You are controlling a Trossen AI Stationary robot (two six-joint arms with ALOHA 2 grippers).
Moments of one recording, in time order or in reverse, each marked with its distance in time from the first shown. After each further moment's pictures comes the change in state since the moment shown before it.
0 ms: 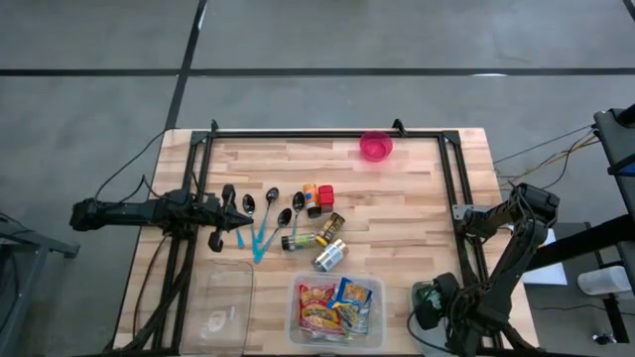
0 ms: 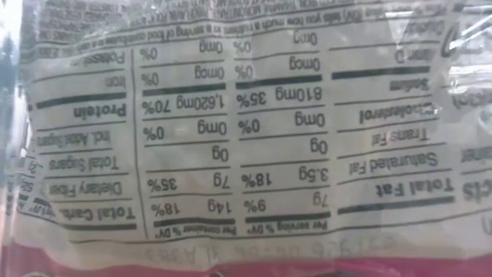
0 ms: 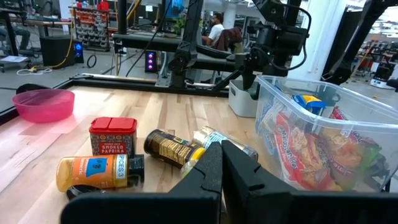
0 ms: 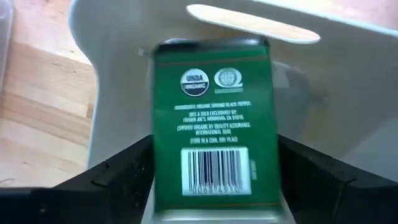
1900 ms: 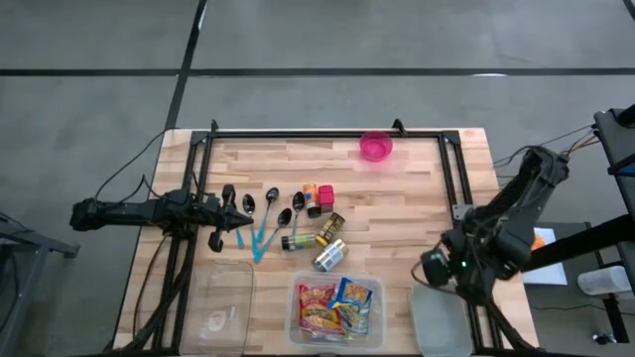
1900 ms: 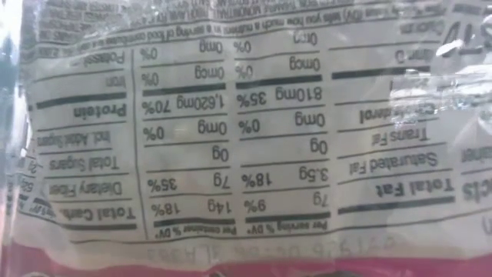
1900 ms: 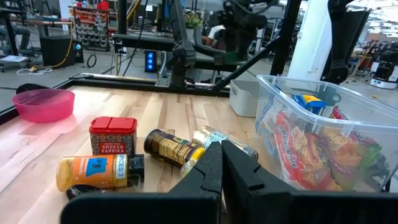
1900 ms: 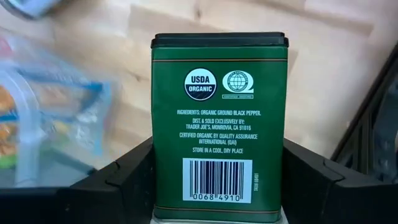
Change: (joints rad) left arm 0.000 0.000 0.000 0.000 0.000 0.000; right arm -0.177 -0.454 -0.001 -0.237 0.043 -0.189
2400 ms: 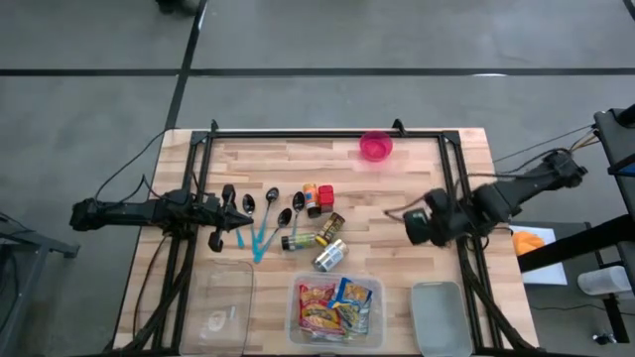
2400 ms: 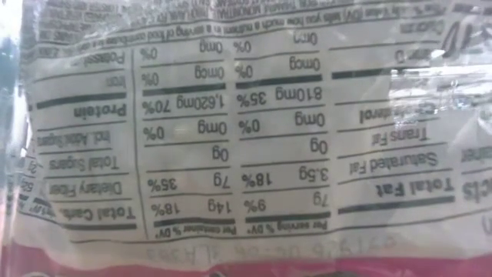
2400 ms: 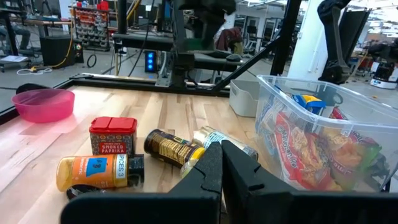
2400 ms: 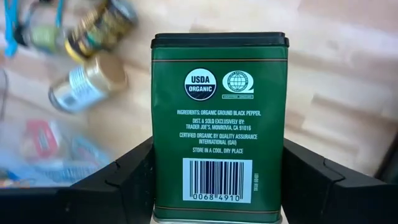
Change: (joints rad) left arm 0.000 0.000 0.000 0.000 0.000 0.000; right arm -0.483 -0.128 -0.005 -0.026 0.026 -0.512
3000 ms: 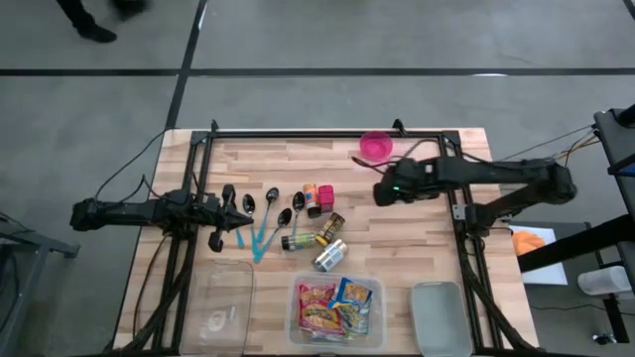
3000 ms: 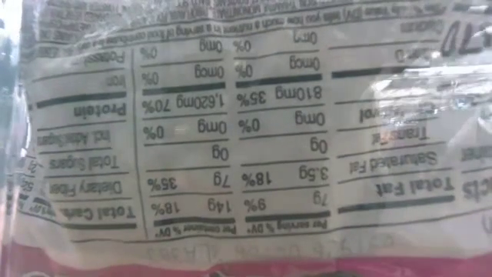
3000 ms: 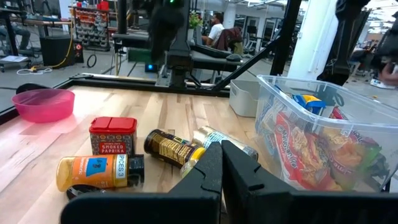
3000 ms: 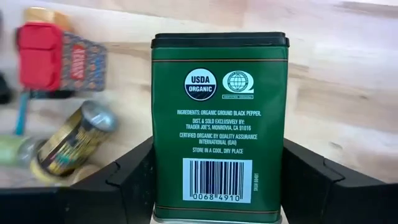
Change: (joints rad) left arm 0.000 0.000 0.000 0.000 0.000 0.000; right arm -0.547 0.192 0.002 0.202 -0.033 -0.431
